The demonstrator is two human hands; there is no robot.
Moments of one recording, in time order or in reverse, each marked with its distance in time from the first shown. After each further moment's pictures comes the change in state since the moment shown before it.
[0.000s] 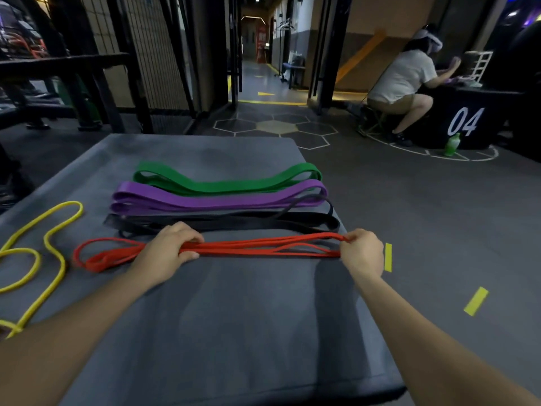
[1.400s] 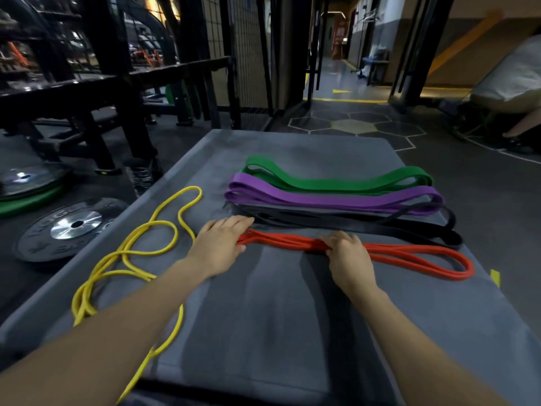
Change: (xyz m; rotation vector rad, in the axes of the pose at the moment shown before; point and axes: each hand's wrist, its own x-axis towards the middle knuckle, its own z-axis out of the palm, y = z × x) left_hand -0.056 -0.057 -0.052 0.378 -0.017 -0.189; right_hand -0.100 -0.096 0.123 -0.290 -0.299 -0.787
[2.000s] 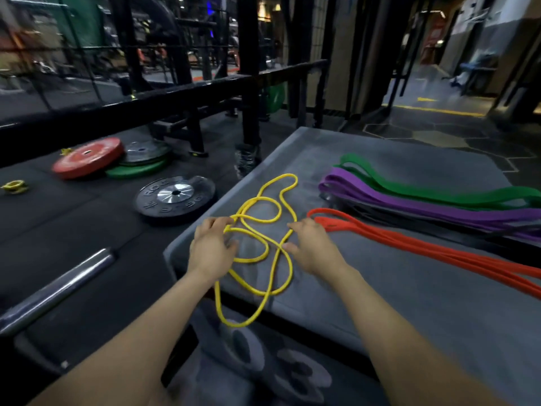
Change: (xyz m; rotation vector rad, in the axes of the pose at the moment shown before) left_hand -0.172 -0.091 -0.048 -0.408 0.281 -0.638; right_hand -0.036 -0.212 0.016 0.136 -0.337 -0.372
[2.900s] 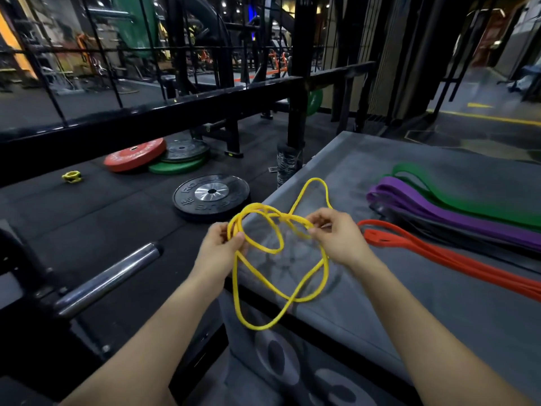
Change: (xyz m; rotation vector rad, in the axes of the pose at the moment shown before) left_hand -0.004 -0.031 -0.048 -0.841 0.089 -0.412; right_hand 0.039 -0.049 0.001 0.629 0.125 -0.073
